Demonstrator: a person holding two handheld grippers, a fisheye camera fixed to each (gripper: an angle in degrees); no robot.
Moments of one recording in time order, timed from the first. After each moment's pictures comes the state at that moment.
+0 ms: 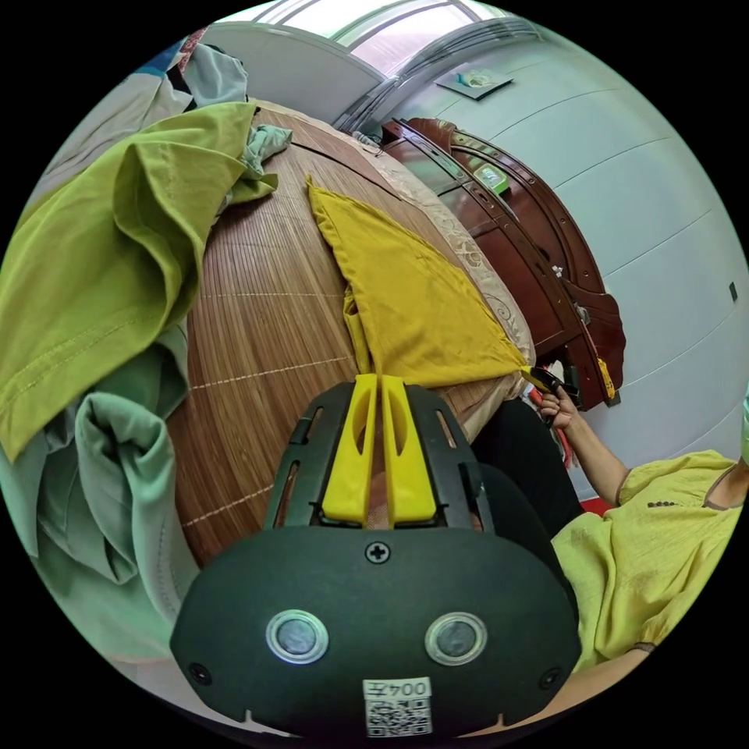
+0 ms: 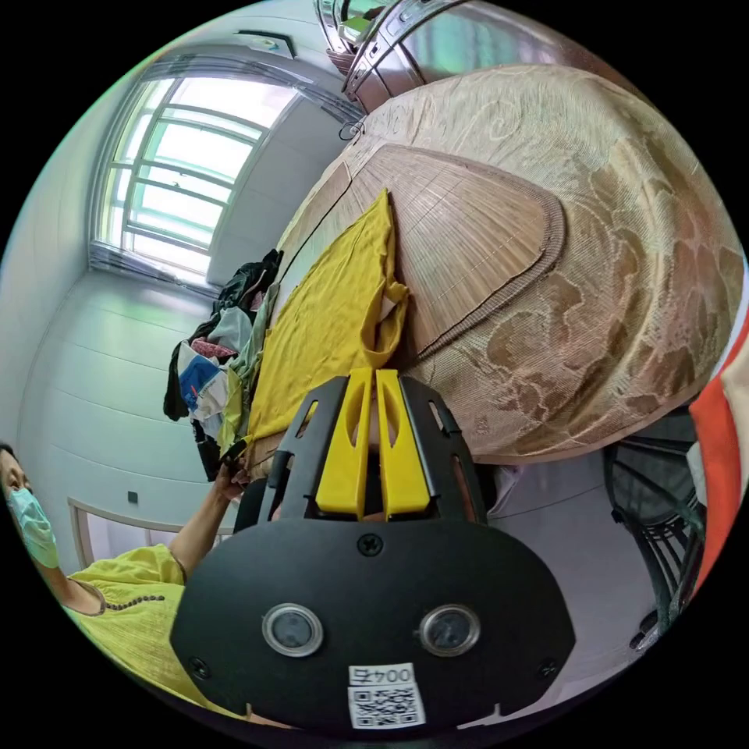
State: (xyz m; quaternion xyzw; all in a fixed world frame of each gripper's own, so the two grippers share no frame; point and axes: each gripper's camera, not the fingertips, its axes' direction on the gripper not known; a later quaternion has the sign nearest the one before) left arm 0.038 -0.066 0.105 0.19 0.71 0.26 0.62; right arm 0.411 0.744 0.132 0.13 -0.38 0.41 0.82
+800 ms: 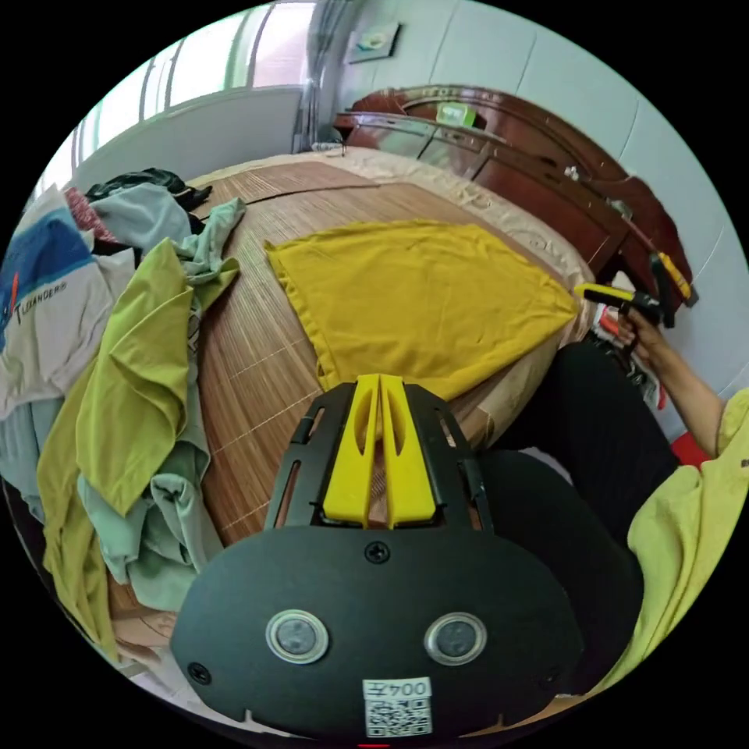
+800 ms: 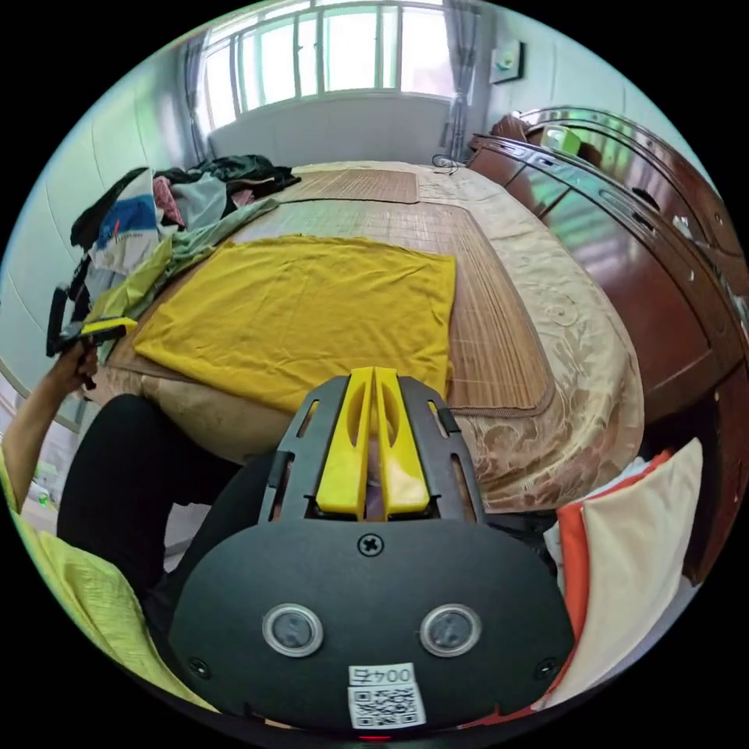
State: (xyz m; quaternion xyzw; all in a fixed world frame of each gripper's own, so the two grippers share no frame) left arm 0.139 0.035 0.049 0.33 0.50 0.35 0.72; right arm 0.216 0.614 0.113 0.11 -0.05 0.17 0.98
